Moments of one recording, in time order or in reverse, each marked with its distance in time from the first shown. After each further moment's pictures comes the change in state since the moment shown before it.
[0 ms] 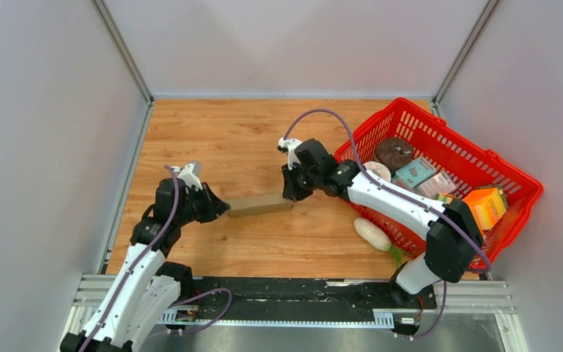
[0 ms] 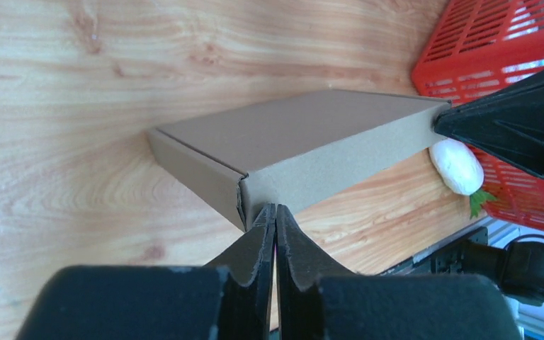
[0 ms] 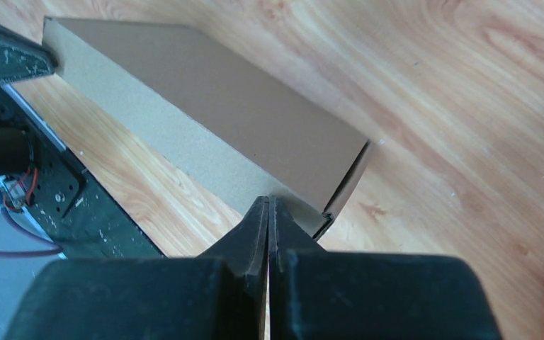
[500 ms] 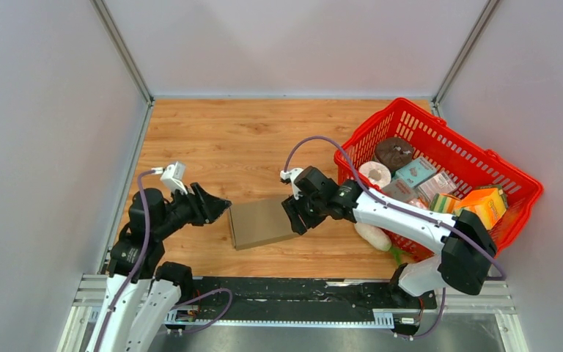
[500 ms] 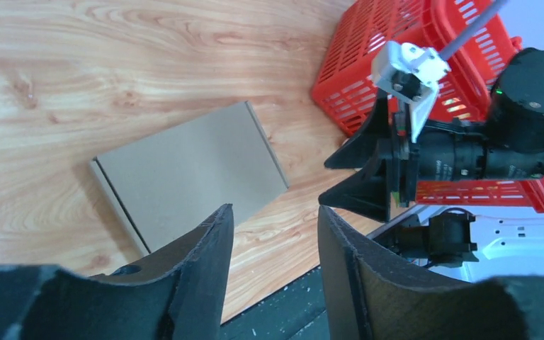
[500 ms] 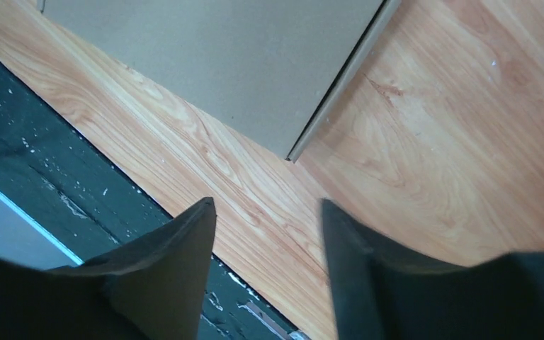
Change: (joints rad) left arm 0.000 -0.257 0.145 -0.167 0.094 -0.037; right arm 0.136 -0.126 -0.179 -0.159 0.104 -0.016
